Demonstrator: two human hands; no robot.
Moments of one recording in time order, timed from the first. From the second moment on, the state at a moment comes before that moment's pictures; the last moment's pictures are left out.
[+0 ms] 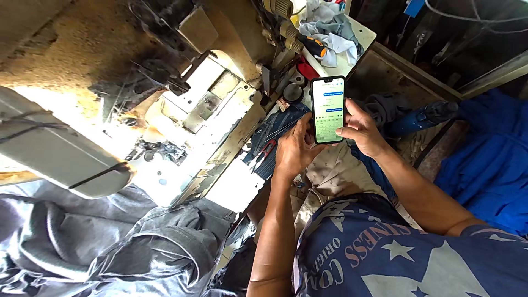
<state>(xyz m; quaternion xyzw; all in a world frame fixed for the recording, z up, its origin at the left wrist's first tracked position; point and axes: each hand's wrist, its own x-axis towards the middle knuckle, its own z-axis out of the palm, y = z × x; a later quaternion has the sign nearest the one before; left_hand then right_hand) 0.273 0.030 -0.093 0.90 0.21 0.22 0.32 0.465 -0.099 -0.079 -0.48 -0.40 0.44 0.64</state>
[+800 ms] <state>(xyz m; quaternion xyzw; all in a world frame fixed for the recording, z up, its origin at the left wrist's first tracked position) 0.272 0.031 -0.094 0.89 0.21 0.22 0.33 0.461 -0.097 -0.078 -0.49 -0.38 0.48 0.62</state>
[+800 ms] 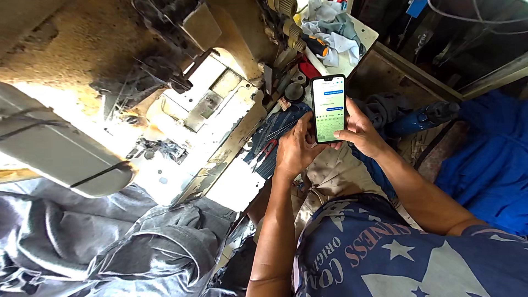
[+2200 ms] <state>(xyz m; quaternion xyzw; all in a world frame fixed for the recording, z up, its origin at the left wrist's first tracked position) 0.273 0.033 -0.092 0.88 0.22 0.21 0.35 0.445 -0.094 -0.079 -0.50 -0.39 0.46 0.62</state>
